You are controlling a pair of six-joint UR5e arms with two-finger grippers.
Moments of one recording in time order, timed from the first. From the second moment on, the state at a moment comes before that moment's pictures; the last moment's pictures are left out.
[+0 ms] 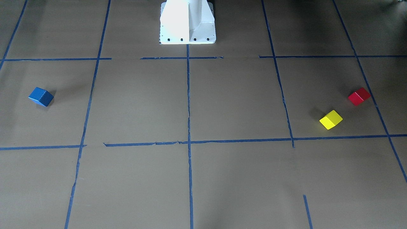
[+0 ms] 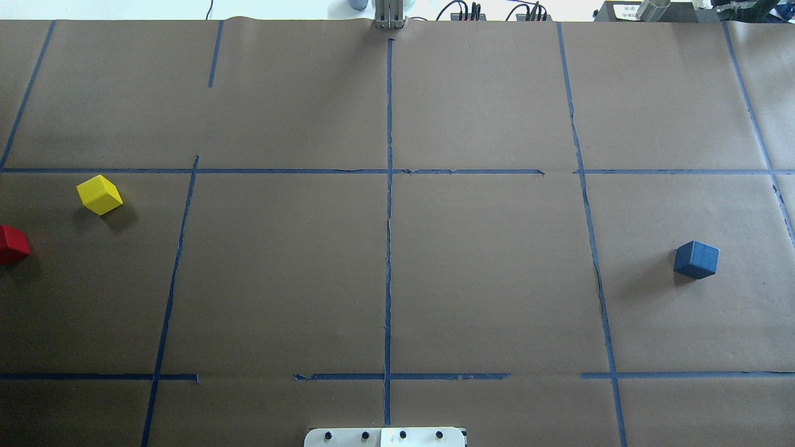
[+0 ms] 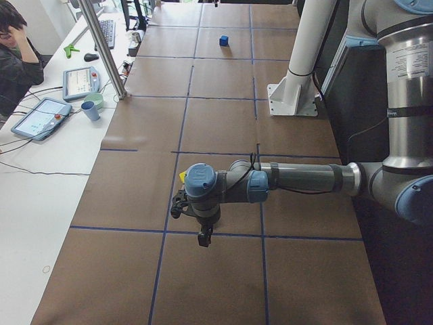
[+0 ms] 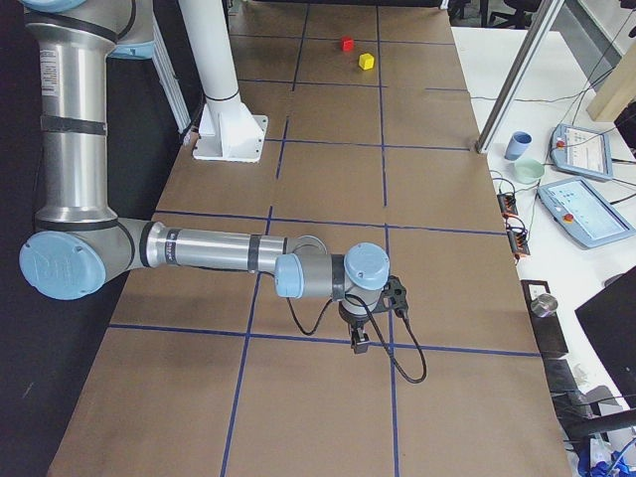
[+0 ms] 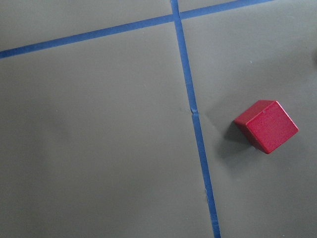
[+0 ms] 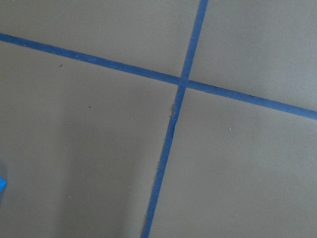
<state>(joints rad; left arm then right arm) -1.56 -1.41 -1.74 -1.51 -2.34 0.23 1.50 -1.62 1.59 -1.48 2.36 -0.14</state>
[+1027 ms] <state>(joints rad) -1.56 -1.40 -1.74 -1.51 -2.34 0.23 1.10 -1.71 1.86 -1.14 2.24 0.89</state>
